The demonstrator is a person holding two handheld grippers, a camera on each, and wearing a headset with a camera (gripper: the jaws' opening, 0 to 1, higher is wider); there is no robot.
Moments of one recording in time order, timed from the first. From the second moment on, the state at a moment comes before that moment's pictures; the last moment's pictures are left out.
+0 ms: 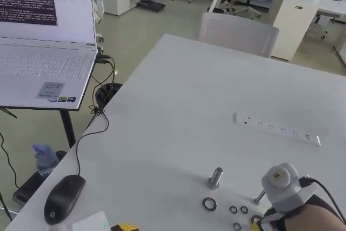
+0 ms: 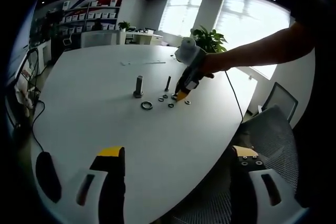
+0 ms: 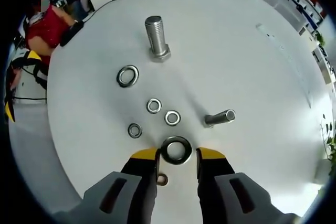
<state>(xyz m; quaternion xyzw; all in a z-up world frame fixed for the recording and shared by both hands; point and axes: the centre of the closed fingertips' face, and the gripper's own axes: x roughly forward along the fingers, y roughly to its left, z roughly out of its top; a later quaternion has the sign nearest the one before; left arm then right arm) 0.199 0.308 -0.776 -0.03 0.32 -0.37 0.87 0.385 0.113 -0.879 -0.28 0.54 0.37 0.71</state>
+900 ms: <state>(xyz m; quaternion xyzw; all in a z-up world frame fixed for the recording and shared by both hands) 0.193 0.304 -0.780 -0.03 0.33 -0.38 0.87 0.384 0.112 -0.879 -0.29 0.55 0.36 0.69</state>
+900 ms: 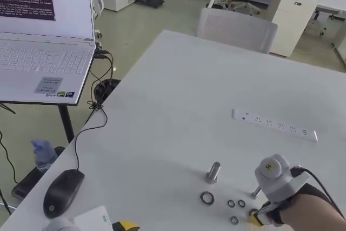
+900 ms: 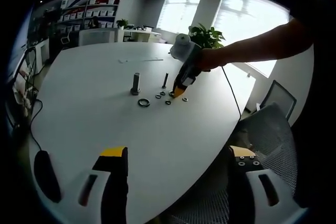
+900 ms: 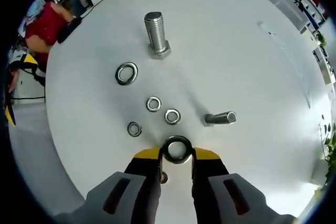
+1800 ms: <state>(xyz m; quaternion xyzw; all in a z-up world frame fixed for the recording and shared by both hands) 0.191 0.306 -0.778 -0.02 0.33 -0.38 0.86 0.382 0.109 -0.831 -0.28 0.56 0.36 0.69</state>
